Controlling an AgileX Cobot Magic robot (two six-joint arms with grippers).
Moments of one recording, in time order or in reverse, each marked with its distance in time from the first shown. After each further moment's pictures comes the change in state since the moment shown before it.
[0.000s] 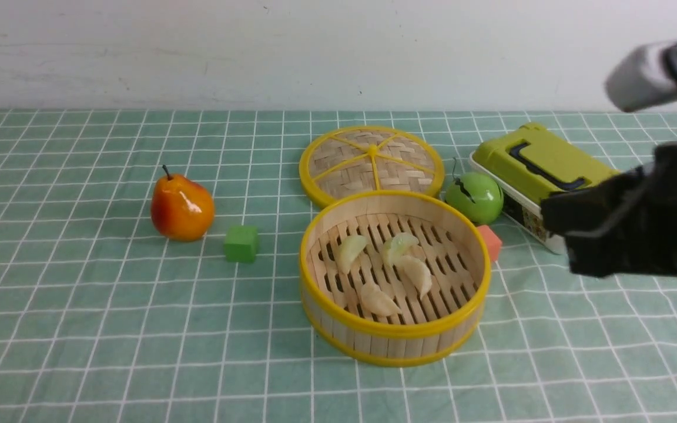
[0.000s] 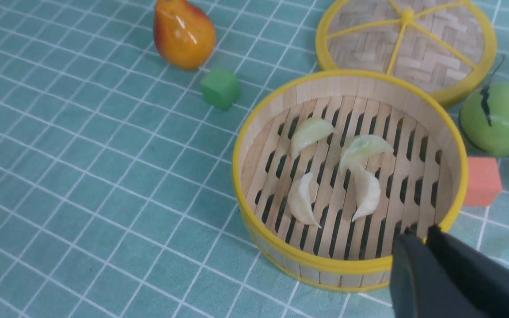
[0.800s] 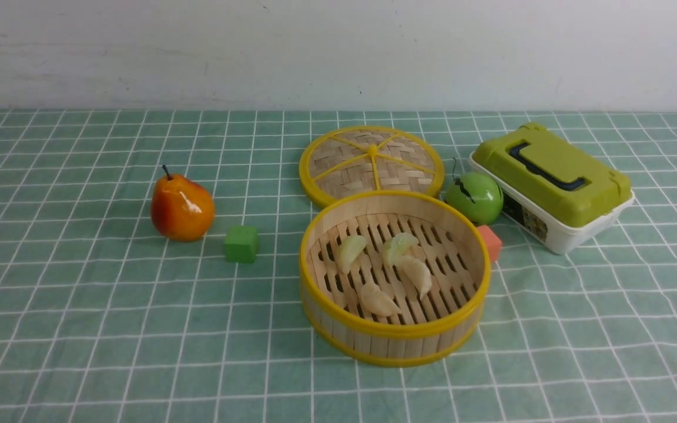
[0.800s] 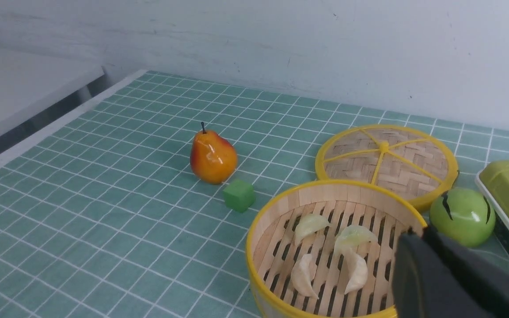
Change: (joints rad) right arm 0.000 -0.332 0.130 -0.019 -0.071 0.000; left arm 0.000 0.000 0.023 0.000 0.015 0.000
